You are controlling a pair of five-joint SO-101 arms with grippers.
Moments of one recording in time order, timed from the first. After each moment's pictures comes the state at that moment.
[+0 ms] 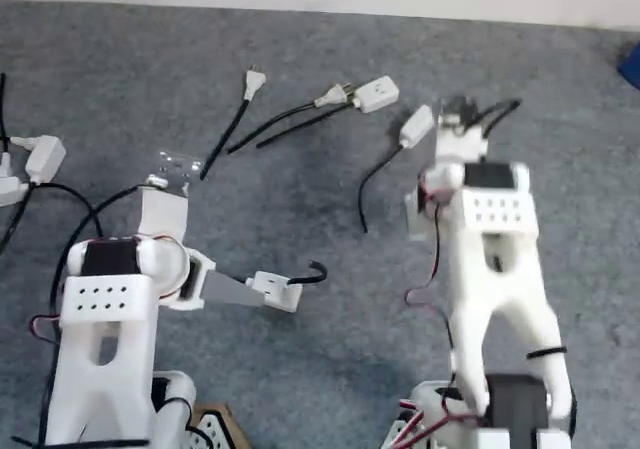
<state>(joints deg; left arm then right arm) -9.2 -45.6 53.9 75.4 -12.2 -5.5 -18.9 31.1 69.0 6.5</state>
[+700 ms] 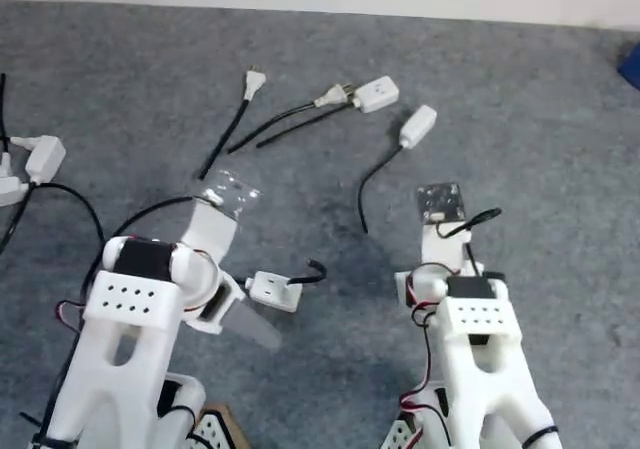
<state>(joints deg) 3.0 -45.6 53.7 80.7 -20.5 -6.3 -40.7 71.3 44.4 9.4</state>
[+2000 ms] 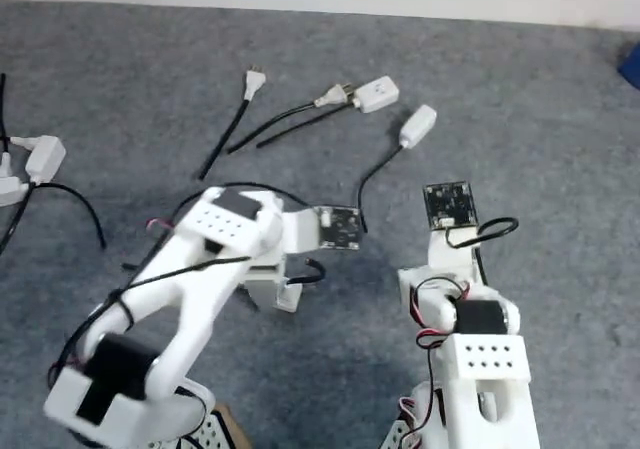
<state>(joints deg) 18.2 -6.8 36.8 56.1 -61.4 -6.1 -60.5 72.6 52.9 9.0</state>
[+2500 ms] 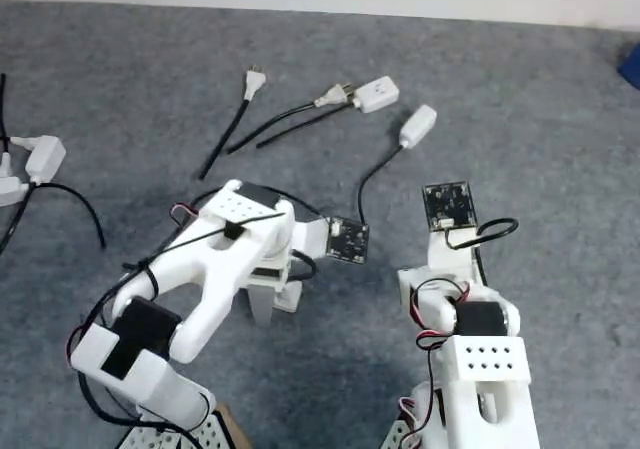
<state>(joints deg) 15.3 5.1 33.0 58.1 -68.4 -6.1 -60.7 72.7 52.9 9.4</state>
